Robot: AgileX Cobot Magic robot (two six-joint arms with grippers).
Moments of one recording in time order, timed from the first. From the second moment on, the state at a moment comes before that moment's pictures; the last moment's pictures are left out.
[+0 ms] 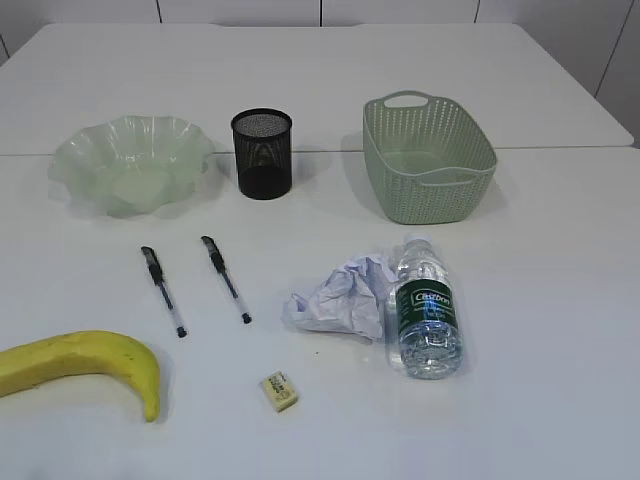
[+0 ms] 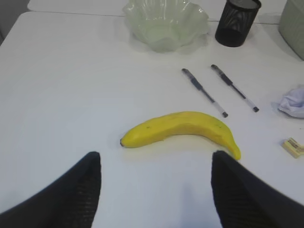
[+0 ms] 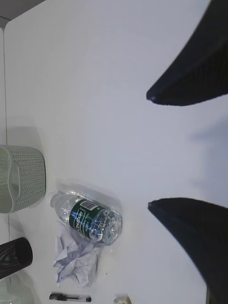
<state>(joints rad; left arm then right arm) 0.12 0.01 -0.54 -0.13 1.09 -0.03 0.13 -0.01 -0.51 -0.02 1.11 0.06</state>
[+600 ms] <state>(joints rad) 0.11 0.40 -0.66 -0.29 0.96 0.39 0.13 0.30 -0.51 0.10 0.96 0.09</state>
